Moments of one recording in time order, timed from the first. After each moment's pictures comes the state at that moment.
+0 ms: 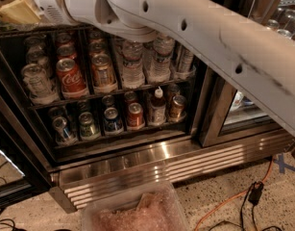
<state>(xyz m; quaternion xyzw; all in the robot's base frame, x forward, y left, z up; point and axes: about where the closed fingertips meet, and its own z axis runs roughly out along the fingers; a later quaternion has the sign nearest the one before) 0.576 0.242 1.108 -0.52 0.48 0.24 0.67</state>
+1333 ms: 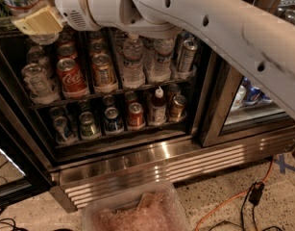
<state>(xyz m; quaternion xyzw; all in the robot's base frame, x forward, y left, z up) 0.571 0.211 1.083 -0.54 0.52 0.27 0.61</state>
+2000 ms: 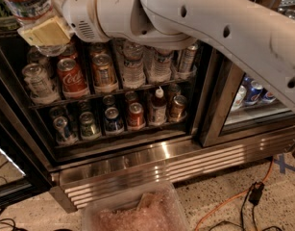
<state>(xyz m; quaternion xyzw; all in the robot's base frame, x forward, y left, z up) 0.543 0.194 1.070 -0.53 0.54 0.27 0.60</state>
